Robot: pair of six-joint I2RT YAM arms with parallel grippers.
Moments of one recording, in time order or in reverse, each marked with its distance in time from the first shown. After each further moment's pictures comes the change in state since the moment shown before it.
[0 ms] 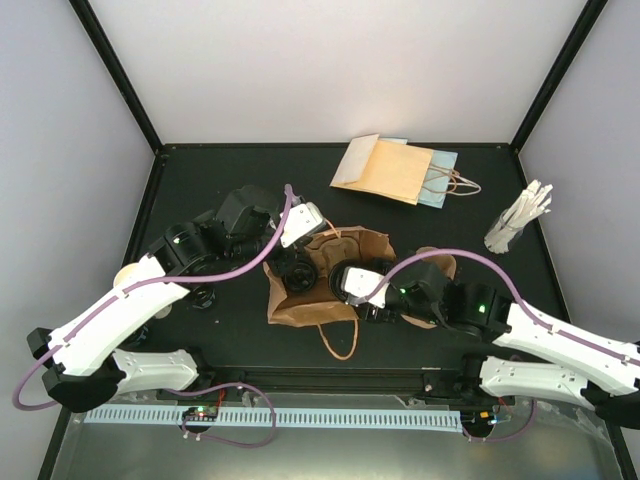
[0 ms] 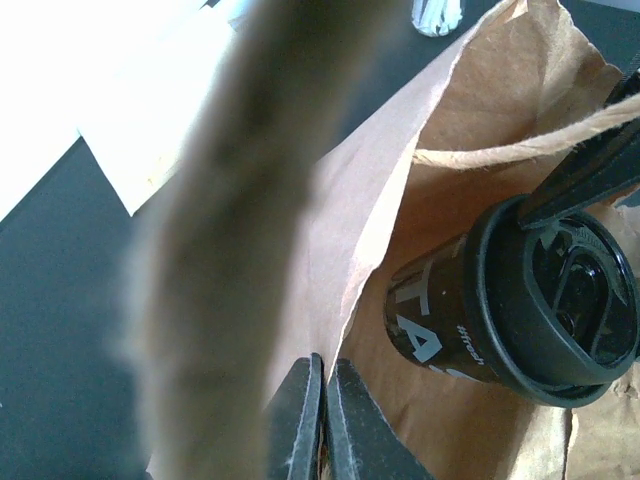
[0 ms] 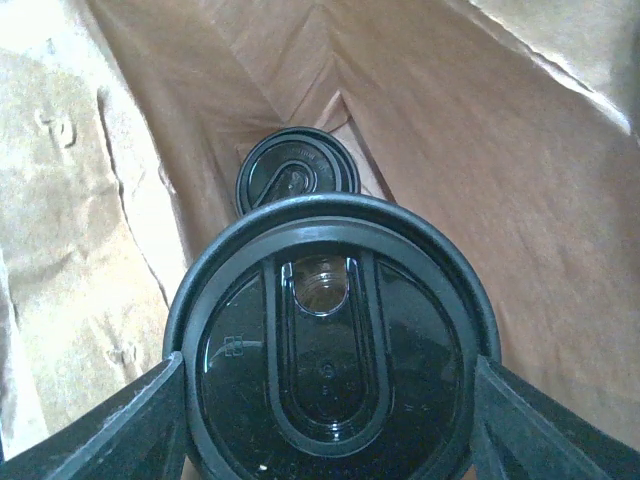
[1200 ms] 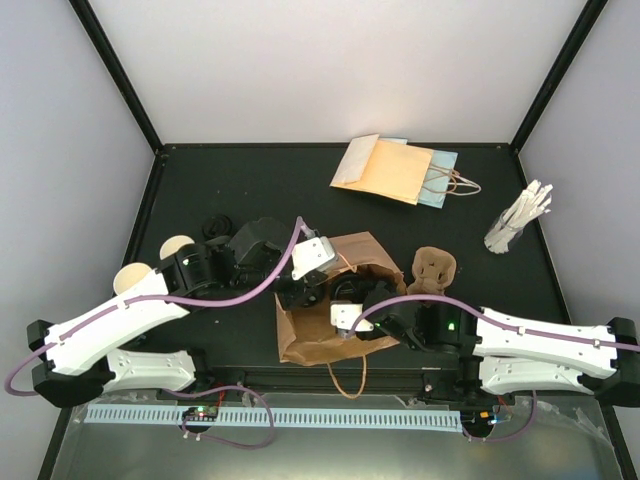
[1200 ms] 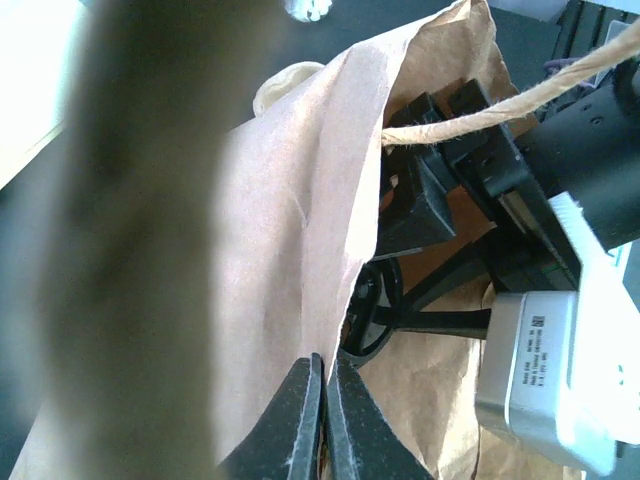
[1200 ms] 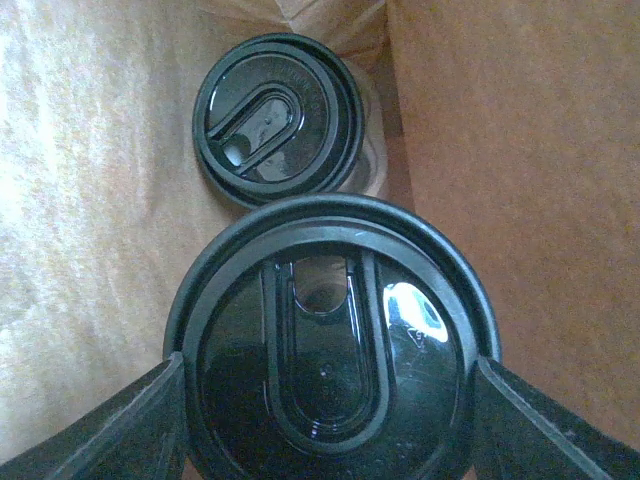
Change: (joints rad) left arm -0.191 -0.048 -0.106 0.027 0.048 -0.141; right arm 0.179 0.052 -0.169 0.083 0.286 -0.237
